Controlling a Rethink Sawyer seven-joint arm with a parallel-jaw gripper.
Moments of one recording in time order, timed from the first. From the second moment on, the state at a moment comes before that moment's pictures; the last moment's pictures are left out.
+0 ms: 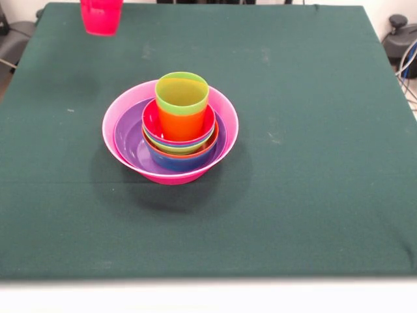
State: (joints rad) arm -1.20 -0.80 0.63 2.00 -0.46 0.56 1.87
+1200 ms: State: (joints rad) arm -1.04 -0.78 0.65 1.75 -0.45 0.70 1.87
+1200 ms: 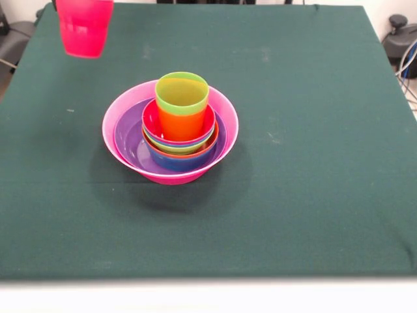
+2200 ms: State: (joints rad) arm -0.89 -0.75 0.61 1.62 -0.45 0.71 1.87
